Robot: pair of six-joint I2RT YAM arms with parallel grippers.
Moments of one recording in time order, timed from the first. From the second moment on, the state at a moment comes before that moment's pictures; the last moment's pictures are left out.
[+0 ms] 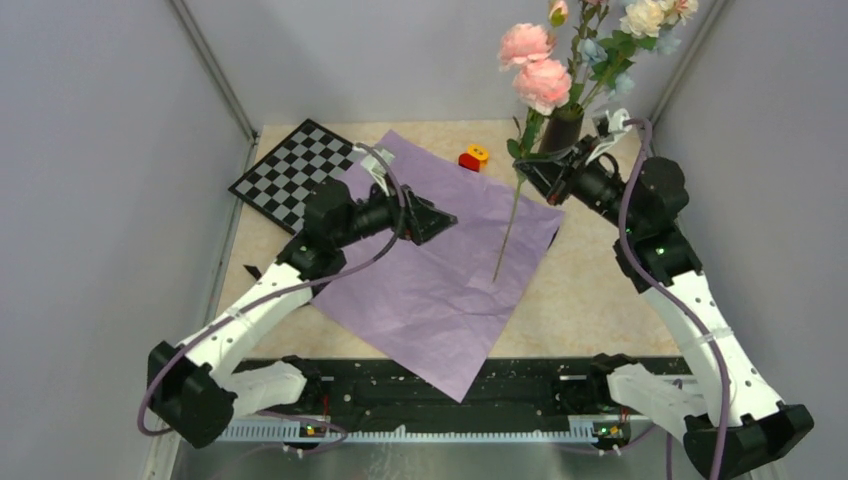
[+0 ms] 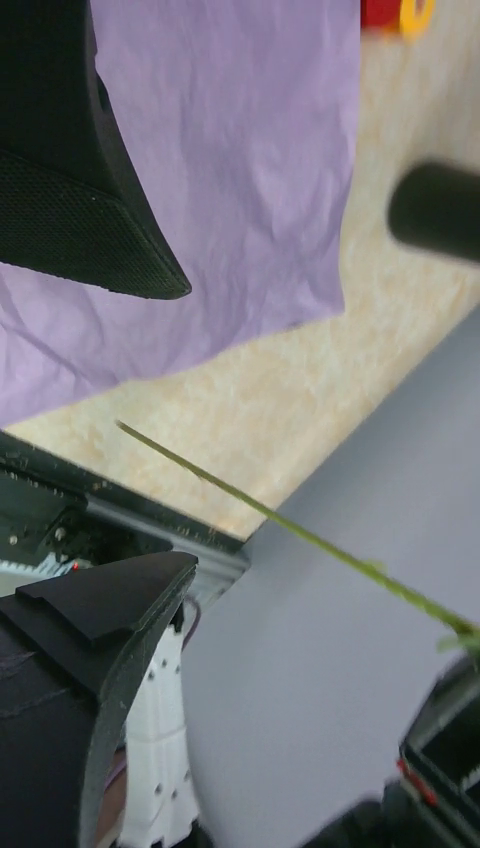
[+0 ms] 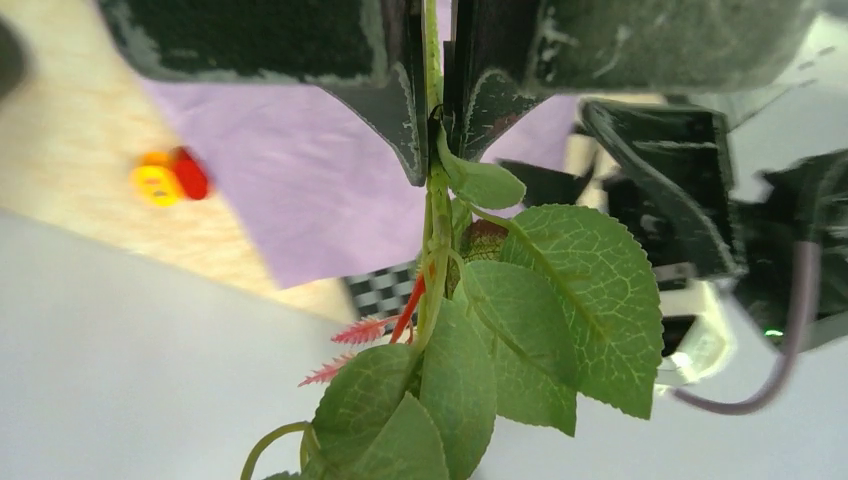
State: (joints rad) left arm -0.60 1.16 0.90 0.27 0.53 -0.61; right arm 0.33 0.96 1.05 0.06 -0.55 0.37
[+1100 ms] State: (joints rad) left arm -0.13 0.96 0.91 -0.45 -0.05 -0.09; right arm 0.13 1.64 1.70 0.20 -0.07 -0.17
